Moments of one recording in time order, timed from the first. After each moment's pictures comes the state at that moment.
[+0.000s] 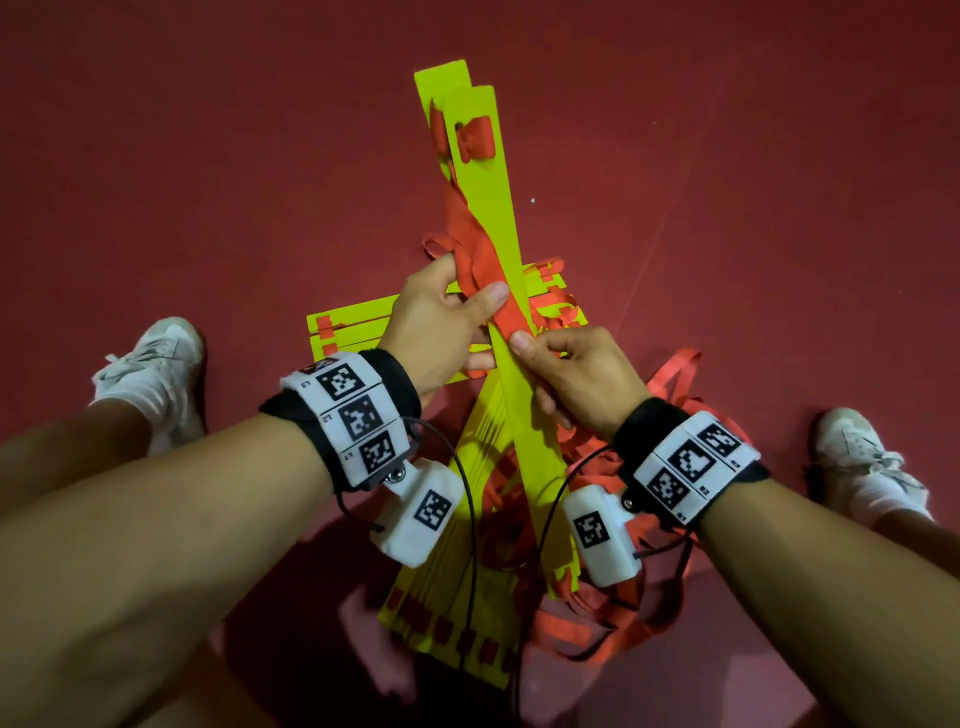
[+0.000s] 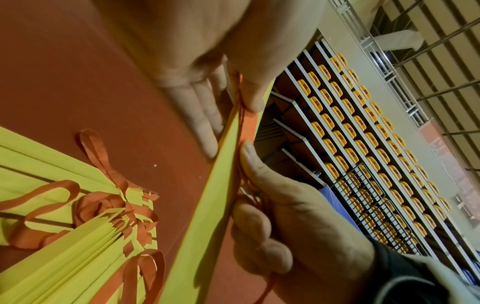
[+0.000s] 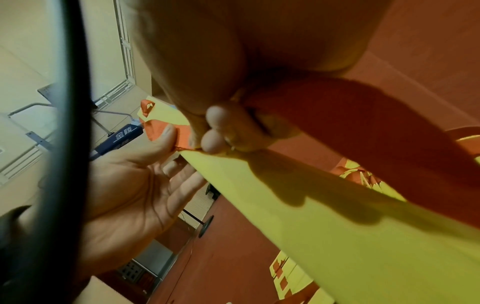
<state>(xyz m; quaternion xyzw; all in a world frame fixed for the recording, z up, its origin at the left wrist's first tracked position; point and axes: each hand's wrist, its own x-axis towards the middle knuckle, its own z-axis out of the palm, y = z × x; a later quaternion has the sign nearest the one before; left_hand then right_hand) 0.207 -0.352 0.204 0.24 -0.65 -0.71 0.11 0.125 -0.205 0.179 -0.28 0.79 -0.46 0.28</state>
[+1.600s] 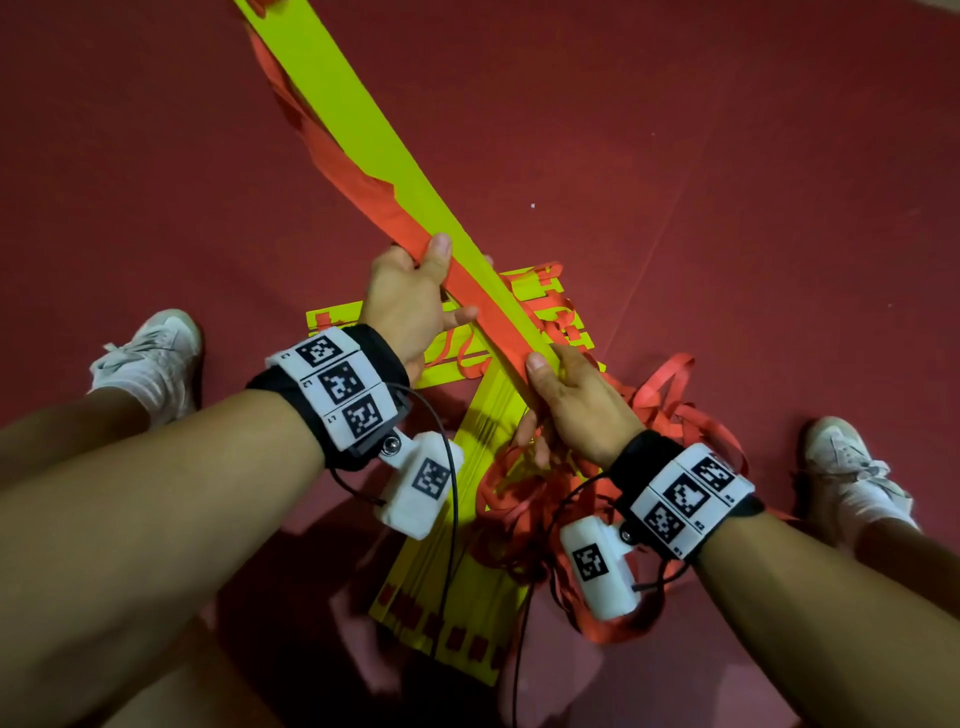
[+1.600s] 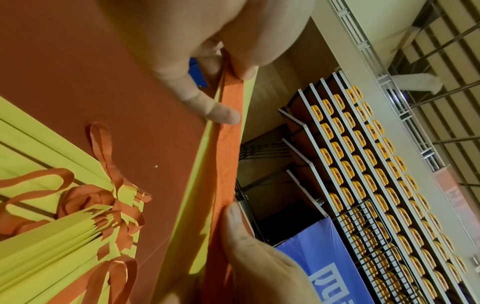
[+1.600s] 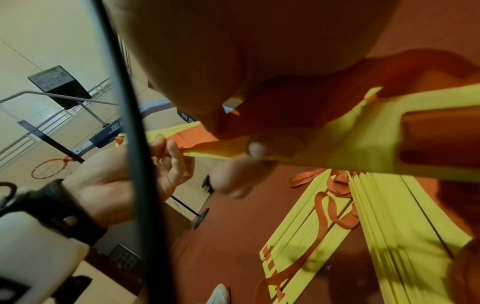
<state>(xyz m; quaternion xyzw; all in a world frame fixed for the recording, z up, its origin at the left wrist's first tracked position) 0.197 -0.366 0.206 0.28 -0.53 -0.76 0.24 0.140 -0.192 0.161 -0.23 0.81 -0.41 0.35</state>
